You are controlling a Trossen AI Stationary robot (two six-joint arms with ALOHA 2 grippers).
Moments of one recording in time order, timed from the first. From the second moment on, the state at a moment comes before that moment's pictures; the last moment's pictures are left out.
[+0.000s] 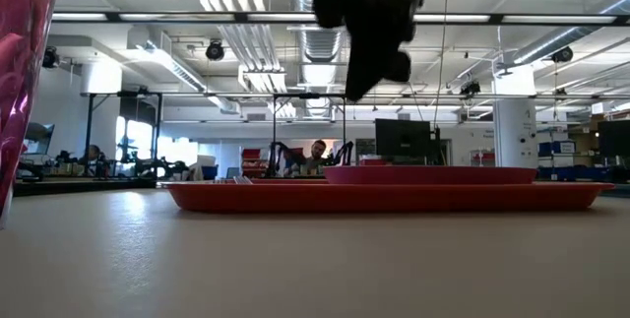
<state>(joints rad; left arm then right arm) -0.12 1.03 1.30 -0.73 -0.63 0.03 0.09 1.84 1.48 -0.77 -0.11 0.41</state>
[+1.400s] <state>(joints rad) -0.12 0.98 1.30 -0.77 -0.63 0.03 0.06 1.90 1.36 -0.80 -0.09 0.46</state>
